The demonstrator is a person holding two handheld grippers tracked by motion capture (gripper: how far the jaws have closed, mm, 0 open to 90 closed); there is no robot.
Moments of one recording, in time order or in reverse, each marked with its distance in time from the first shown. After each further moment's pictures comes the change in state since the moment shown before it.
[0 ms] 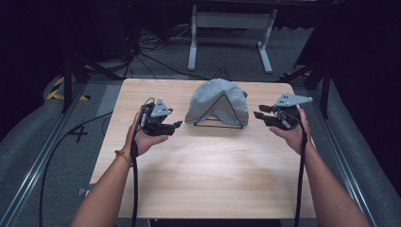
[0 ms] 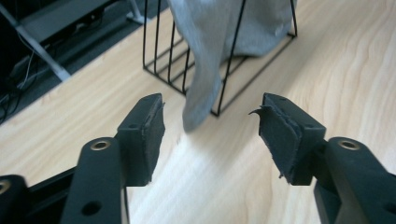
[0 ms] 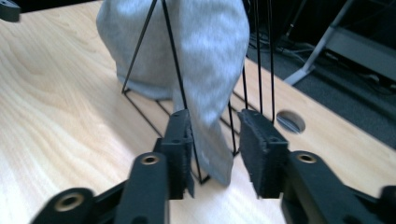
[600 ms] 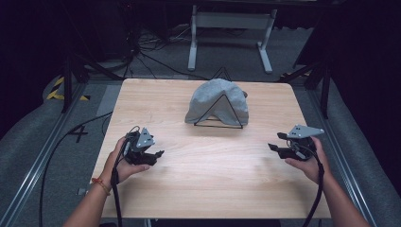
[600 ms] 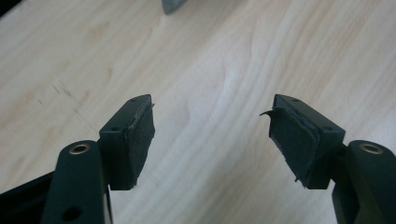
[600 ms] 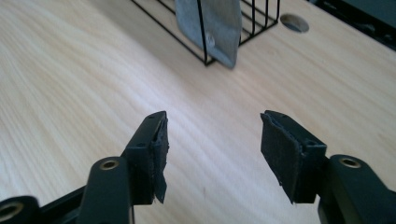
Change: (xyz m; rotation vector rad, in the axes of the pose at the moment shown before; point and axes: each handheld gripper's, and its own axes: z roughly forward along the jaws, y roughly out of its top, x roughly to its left) left arm -0.027 -0.083 -0.029 0.184 0.013 0.020; right arm 0.019 -0.090 -0.038 0.161 -0.051 0.001
